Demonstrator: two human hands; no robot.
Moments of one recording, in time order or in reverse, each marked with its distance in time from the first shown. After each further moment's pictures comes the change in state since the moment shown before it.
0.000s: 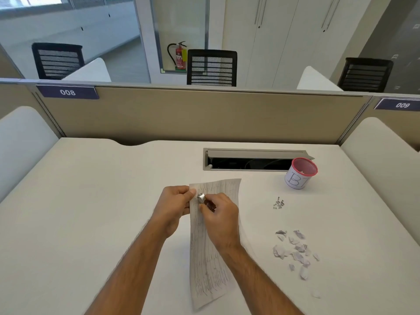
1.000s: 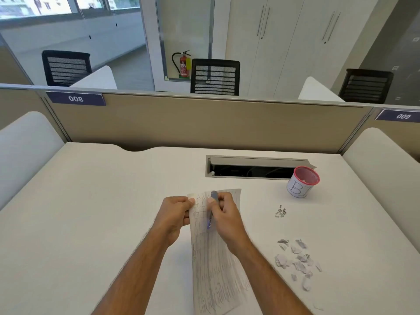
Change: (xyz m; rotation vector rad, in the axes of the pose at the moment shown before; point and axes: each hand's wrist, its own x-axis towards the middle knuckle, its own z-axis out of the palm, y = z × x) left_hand 0.005 -0.010 -0.005 -0.083 0.072 -0.102; right_hand 0.019 0.003 -0.012 0.376 -0.227 0.312
